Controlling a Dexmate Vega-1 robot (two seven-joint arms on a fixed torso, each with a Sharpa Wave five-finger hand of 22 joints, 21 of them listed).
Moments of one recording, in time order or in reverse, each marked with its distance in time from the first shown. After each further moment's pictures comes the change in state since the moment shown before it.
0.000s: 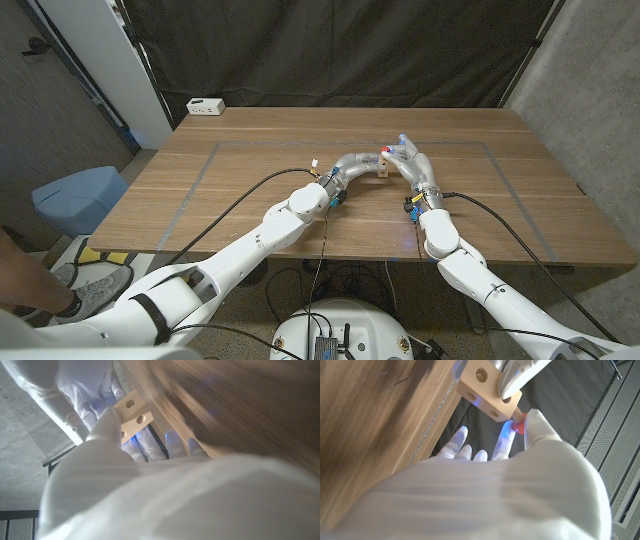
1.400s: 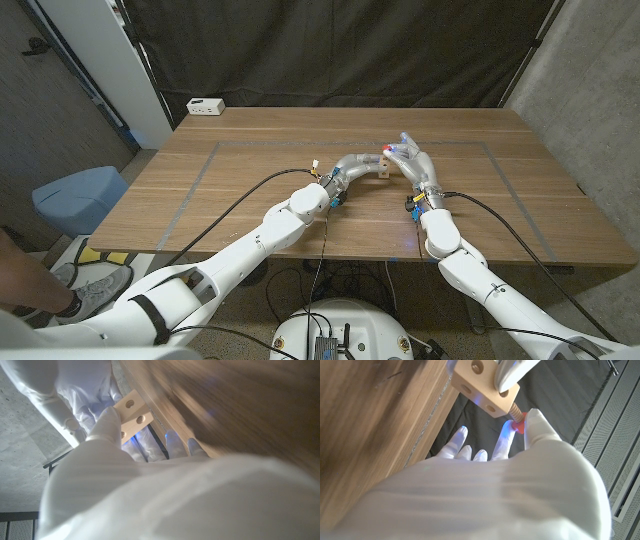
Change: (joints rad) left arm 0.004 0.004 0.003 -0.013 0.001 0.010 -0.001; left_hand -0.001 0.000 0.000 -0.001 -0.001 0.000 0.000 0.000 0.005 0.000 -0.003 -0.001 0.000 0.000 0.000 0.000 0.000 0.000 0.000 0.000 0.000; right arm 0.000 0.005 0.012 0.015 0.002 0.032 0.006; right_hand 0.000 0.000 -0.008 0.000 0.000 0.000 0.000 0.000 -0.011 0.000 0.000 0.000 0.000 -0.002 -0.003 0.000 0.000 -0.002 -0.002 0.000 0.000
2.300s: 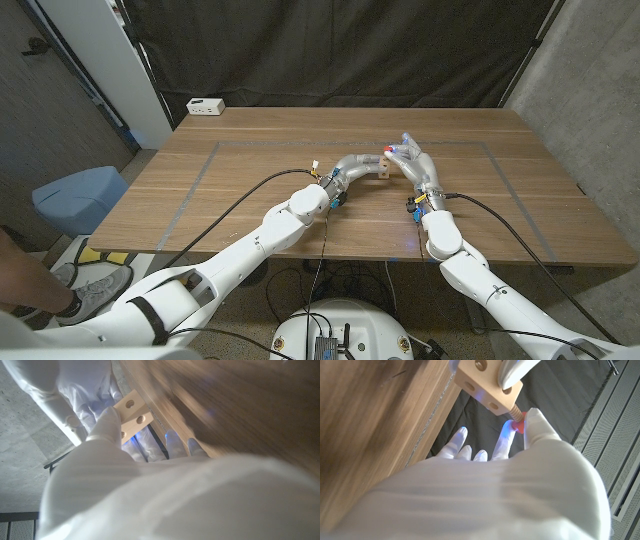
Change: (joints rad) left arm 0.010 0.008 0.001 -0.019 0.004 0.006 0.008; left_hand 0.001 0.003 0.000 0.000 0.001 -0.002 0.002 0.000 -0.001 0.003 0.002 -0.005 0.000 0.000 0.000 0.000 0.000 0.000 0.000 0.000 0.000; right arm -0.007 -0.002 0.005 0.004 0.000 0.013 -0.001; right_hand 0.008 0.008 -0.003 -0.003 0.007 0.006 -0.006 0.000 -0.005 -0.005 -0.005 0.000 0.000 -0.004 0.004 0.000 -0.003 -0.011 0.000 0.000 0.000
